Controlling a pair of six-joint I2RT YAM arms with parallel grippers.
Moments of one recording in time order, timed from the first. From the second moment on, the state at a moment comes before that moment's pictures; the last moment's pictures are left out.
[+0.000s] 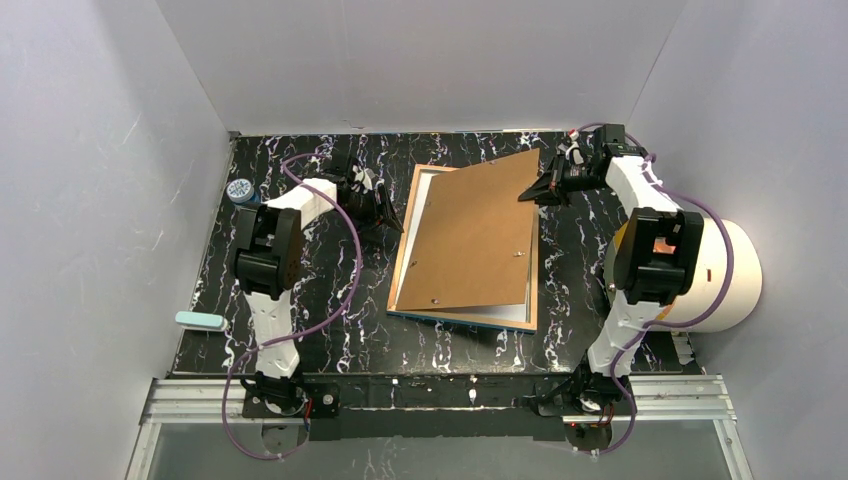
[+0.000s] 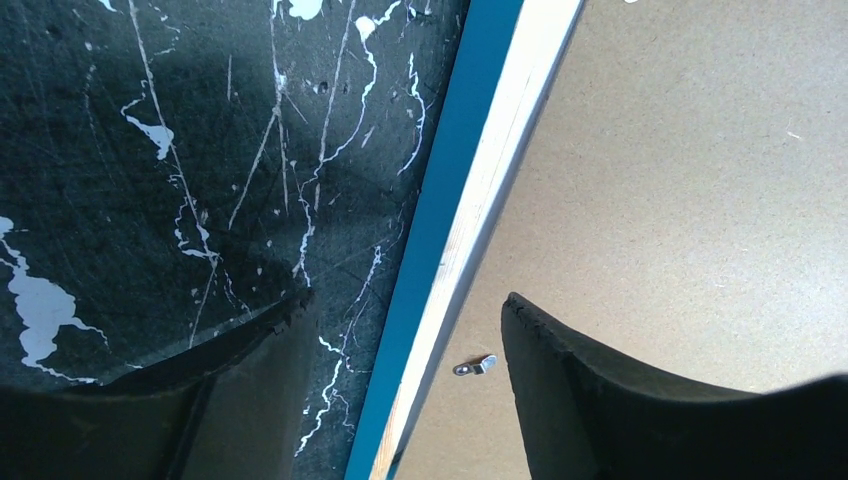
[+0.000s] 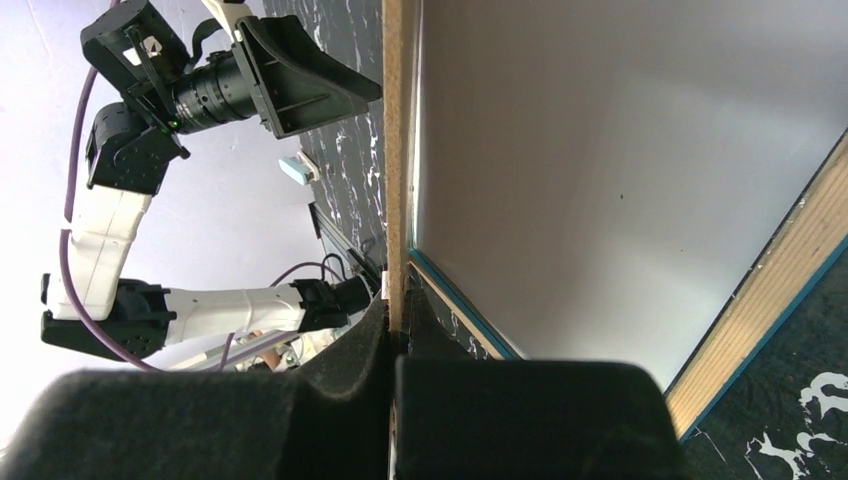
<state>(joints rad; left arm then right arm) -0.25 2.04 1.44 -0.59 0.54 -0.50 -0.06 1.90 1.55 -0.83 -0.98 0.36</state>
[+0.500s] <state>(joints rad) -0.27 2.08 1.46 -0.58 0.54 -0.49 -0.06 1.99 1.61 -0.82 -1.02 0.33</state>
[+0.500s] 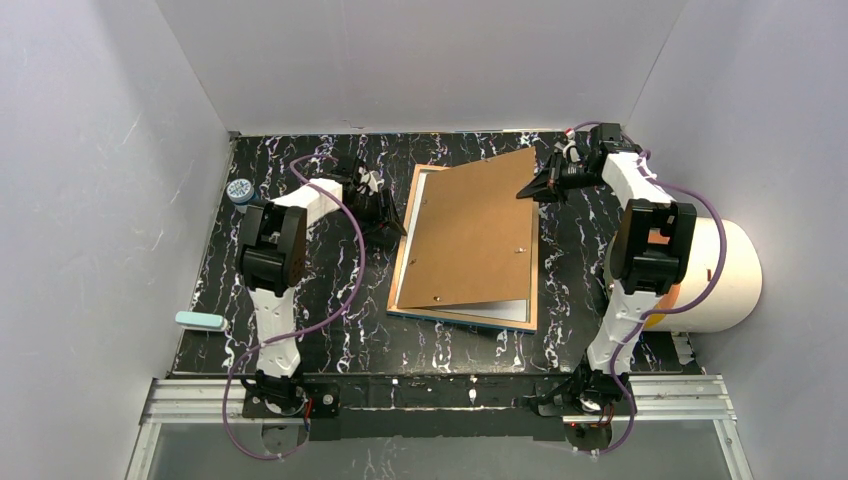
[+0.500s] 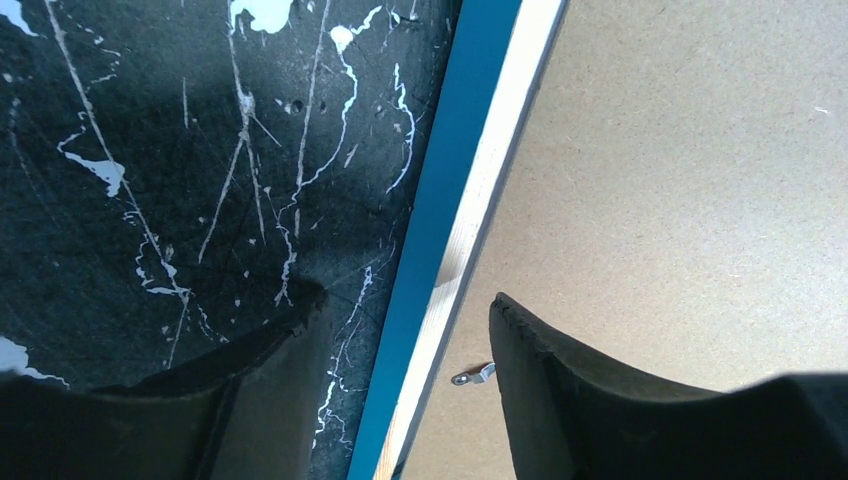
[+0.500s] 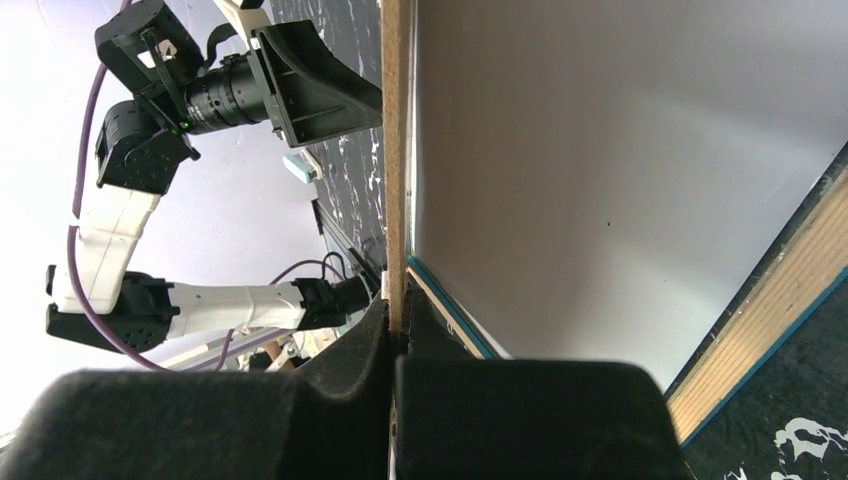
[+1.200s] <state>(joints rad) -0.28 2.12 1.48 -0.60 0.53 -0.47 -0.07 2.00 1.62 -0.76 -1.05 0.33</state>
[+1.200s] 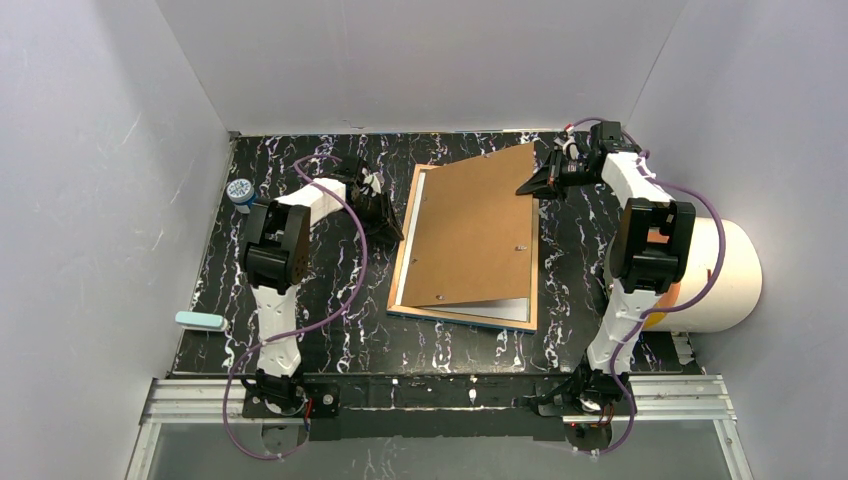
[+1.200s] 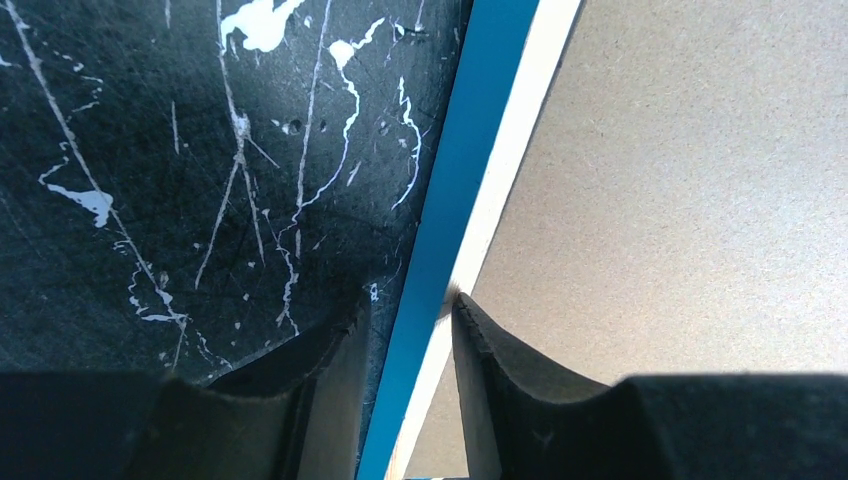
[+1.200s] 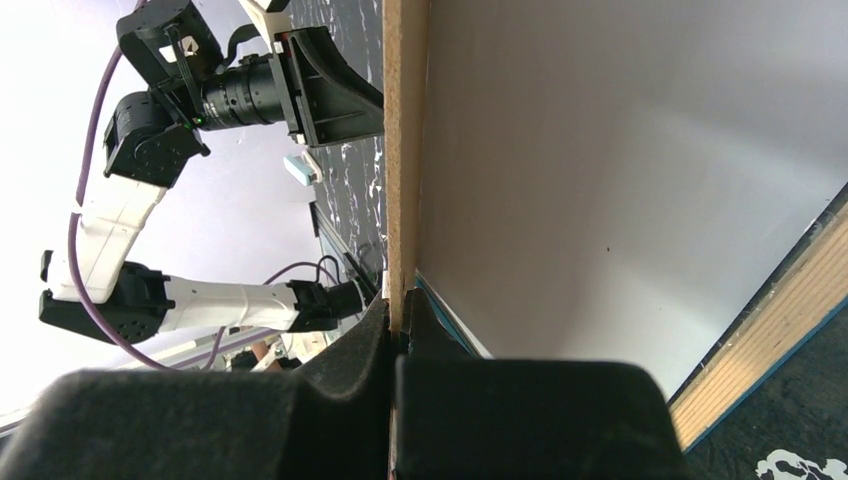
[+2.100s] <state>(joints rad) -0.29 2.12 1.49 -0.60 0.52 -0.47 -0.05 2.01 1.53 -0.64 -1.06 0.39</state>
